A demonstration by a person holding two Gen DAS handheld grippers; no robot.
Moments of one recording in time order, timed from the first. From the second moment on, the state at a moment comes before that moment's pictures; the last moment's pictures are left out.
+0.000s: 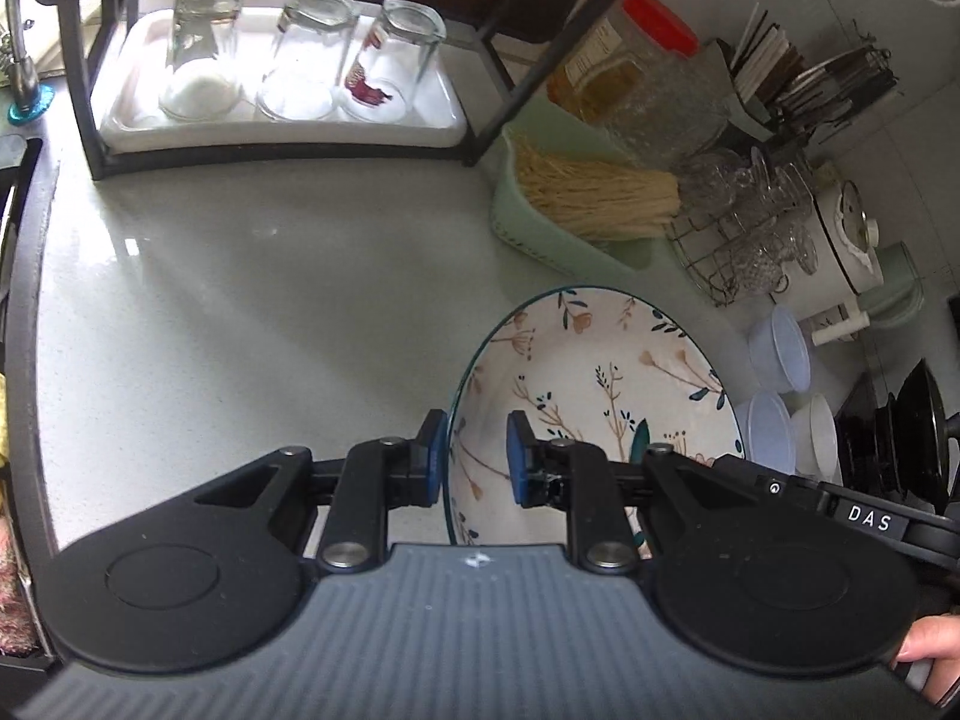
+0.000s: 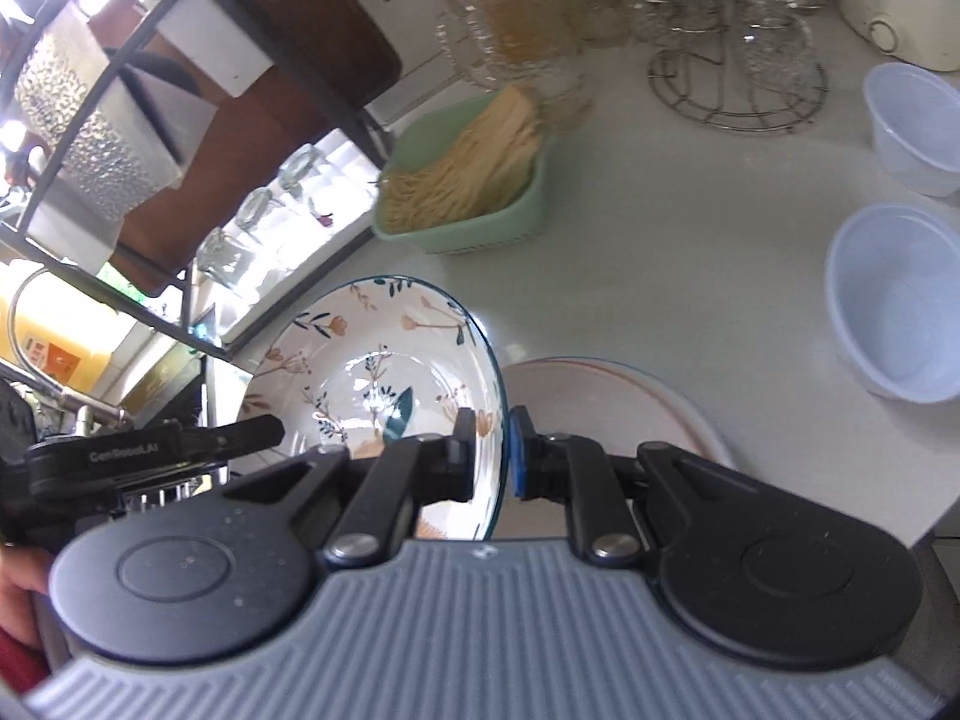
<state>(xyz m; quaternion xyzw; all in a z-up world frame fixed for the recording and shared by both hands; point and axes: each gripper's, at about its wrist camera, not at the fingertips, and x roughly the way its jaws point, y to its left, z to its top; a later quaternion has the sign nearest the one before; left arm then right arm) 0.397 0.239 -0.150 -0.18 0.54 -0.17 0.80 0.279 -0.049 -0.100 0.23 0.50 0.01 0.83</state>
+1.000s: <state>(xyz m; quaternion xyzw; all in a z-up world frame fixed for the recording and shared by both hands) 0.368 0.176 -0.153 -0.05 0.55 -0.14 0.82 0.250 -0.076 -0.153 0.19 0.55 0.06 0.81</state>
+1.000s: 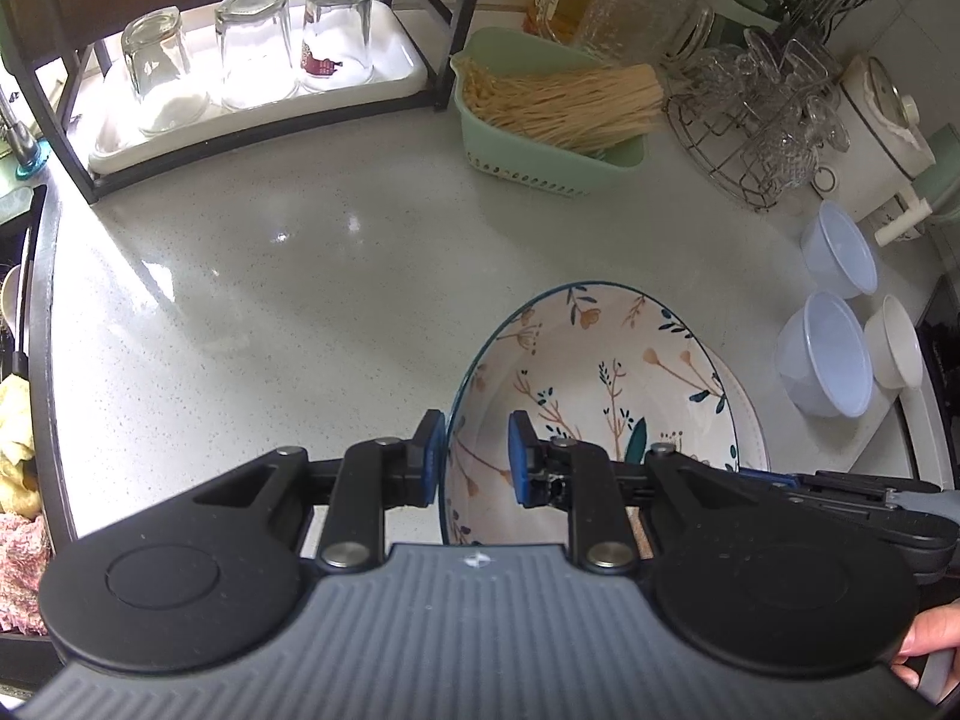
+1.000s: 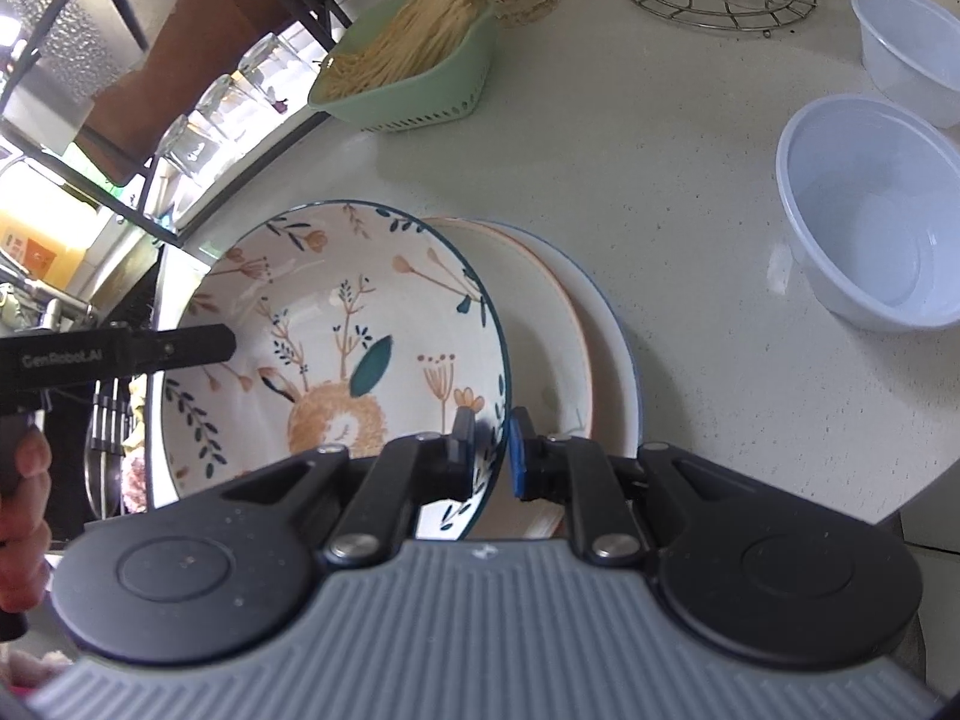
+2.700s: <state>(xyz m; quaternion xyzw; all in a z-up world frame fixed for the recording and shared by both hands) 0.341 0.180 -0.135 -0.10 0.54 -0.07 0.83 0.245 -0.067 -0.132 0.10 0.48 0.01 0.87</state>
